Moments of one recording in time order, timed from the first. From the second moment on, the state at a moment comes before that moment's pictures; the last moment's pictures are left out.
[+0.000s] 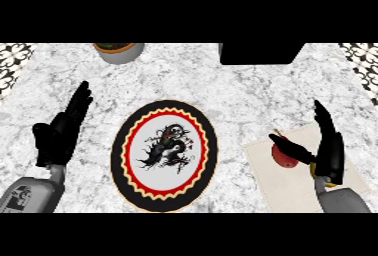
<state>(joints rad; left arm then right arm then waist) -0.19 0.41 -0.19 -1.49 0.14 0.25 0.08 -0.12 -0.33 0.20 -1.38 0.13 -0.68 0.14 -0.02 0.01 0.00</state>
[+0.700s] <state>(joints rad) -0.23 0.37 -0.17 -1.42 0.12 0.21 0.07 0.03 -0.55 0.26 -1.69 0.59 -0.60 0.67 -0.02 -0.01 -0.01</state>
